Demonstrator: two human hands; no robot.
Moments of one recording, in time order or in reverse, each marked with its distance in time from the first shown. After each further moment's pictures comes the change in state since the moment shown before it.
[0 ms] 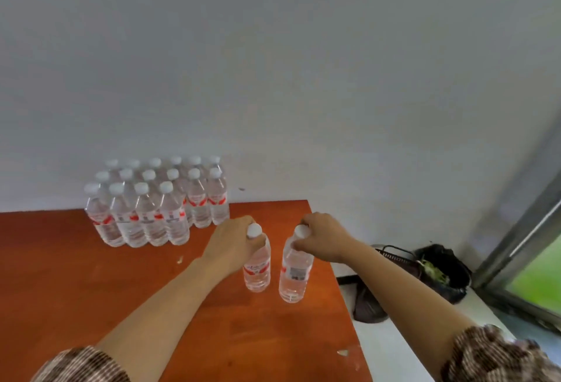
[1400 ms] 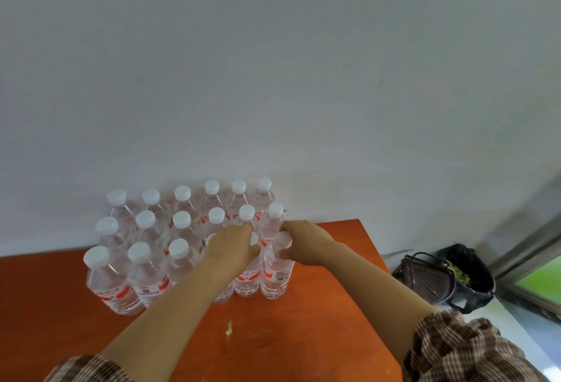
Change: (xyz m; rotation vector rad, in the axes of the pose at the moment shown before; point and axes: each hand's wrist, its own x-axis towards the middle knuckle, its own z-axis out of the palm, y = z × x) left_hand 0.214 -0.242 -0.048 0.211 -0.201 0.044; right_hand 0.289 -0.134 0.110 -0.124 -0.210 0.083
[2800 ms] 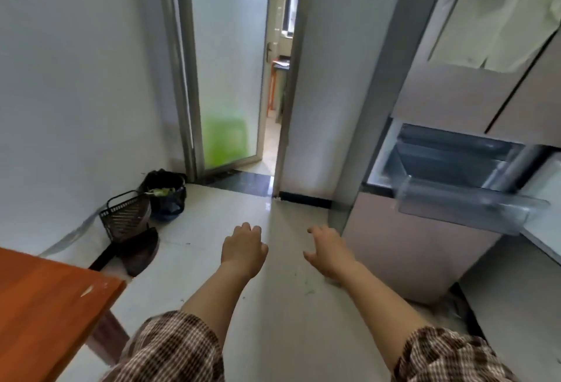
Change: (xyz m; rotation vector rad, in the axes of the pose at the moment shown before) left_hand -0.471 0.583 0.244 0.046 -0.323 0.984; right_hand -0.837 0.229 0.165 0.213 0.468 1.304
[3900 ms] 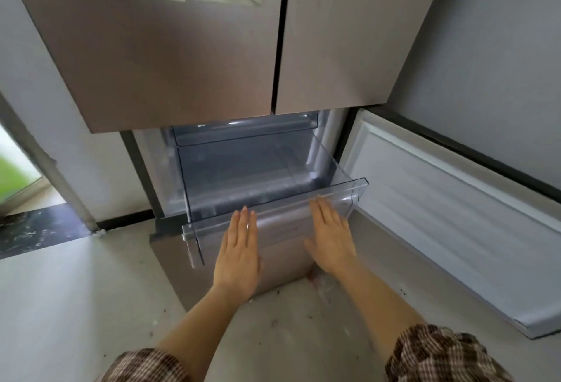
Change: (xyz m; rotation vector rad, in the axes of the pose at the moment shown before) left_hand 0.265 0.512 0.223 0.030 -0.057 0.713; right_hand 0.116 0.557 -0.118 -0.078 0.246 0.495
